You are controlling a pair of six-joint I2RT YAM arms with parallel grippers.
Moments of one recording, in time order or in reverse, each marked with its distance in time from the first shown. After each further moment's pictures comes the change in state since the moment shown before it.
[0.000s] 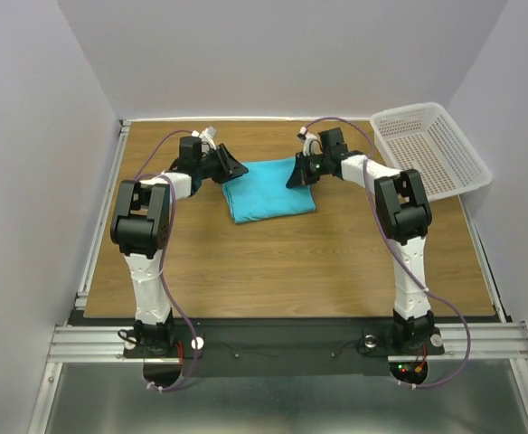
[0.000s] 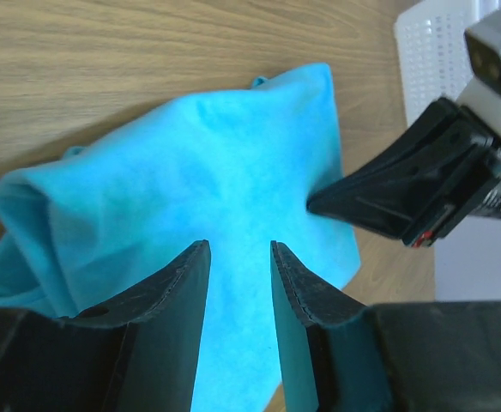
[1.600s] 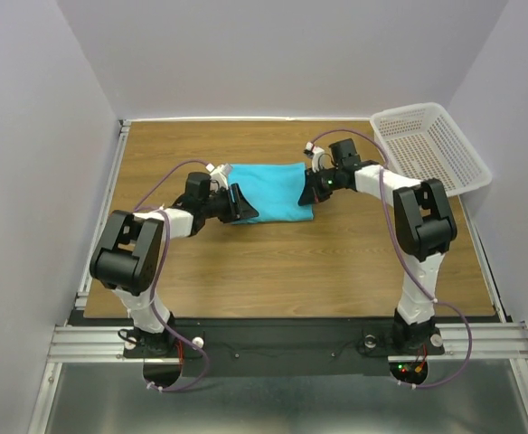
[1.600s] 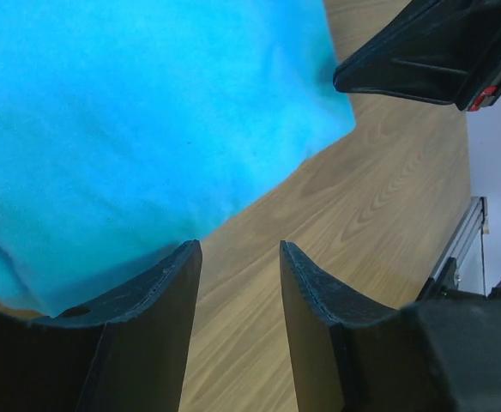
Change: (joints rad) left arm -0.127 -0.364 -0.484 0.047 0.000 0.134; right arm -0.011 -0.279 -0.336 -0.071 -0.018 -0.190
